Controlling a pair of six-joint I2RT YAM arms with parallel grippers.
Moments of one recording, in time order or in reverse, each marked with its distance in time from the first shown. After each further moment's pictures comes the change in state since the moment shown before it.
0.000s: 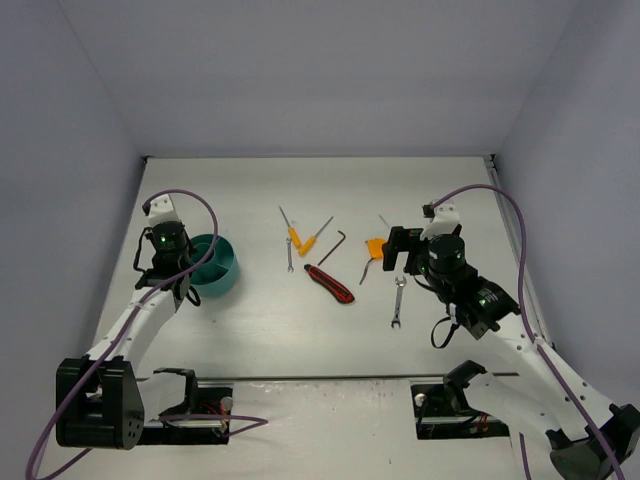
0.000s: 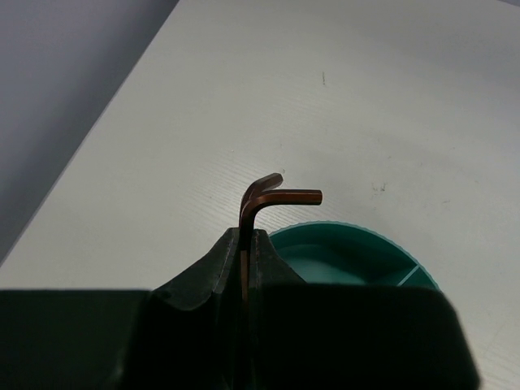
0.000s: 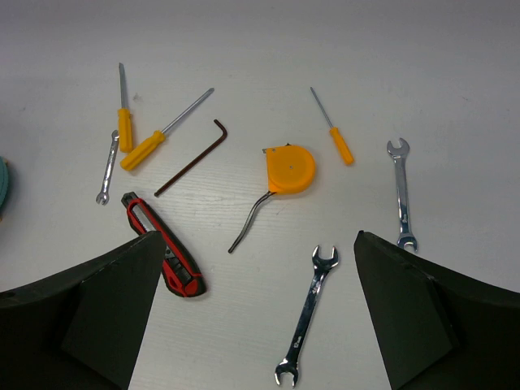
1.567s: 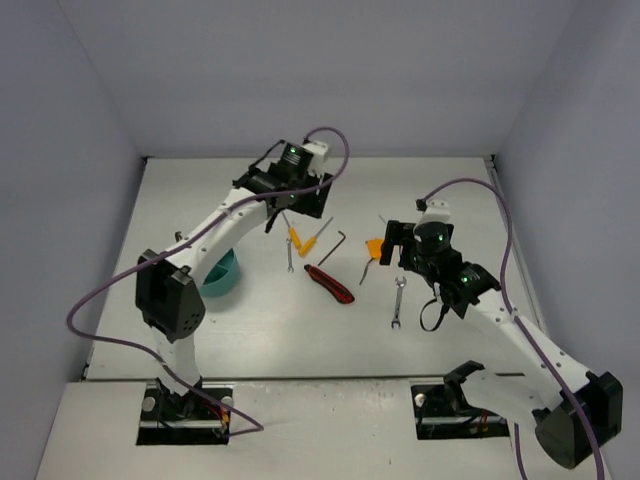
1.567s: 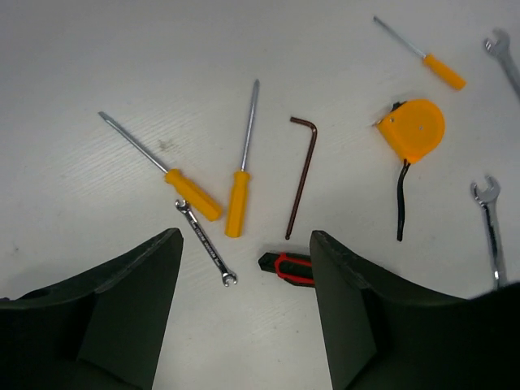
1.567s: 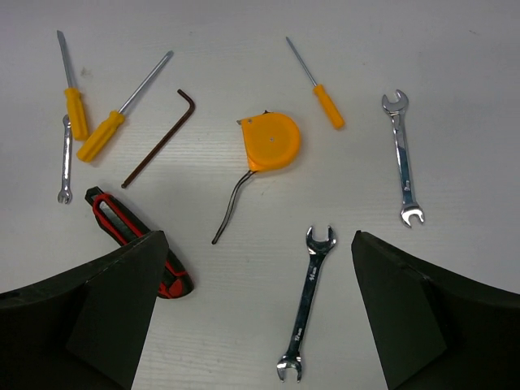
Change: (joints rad) left arm -0.553 0.737 1.196 -0.819 0.377 0.059; right arm -0.070 0.172 0.024 -0.022 -0.019 0.087
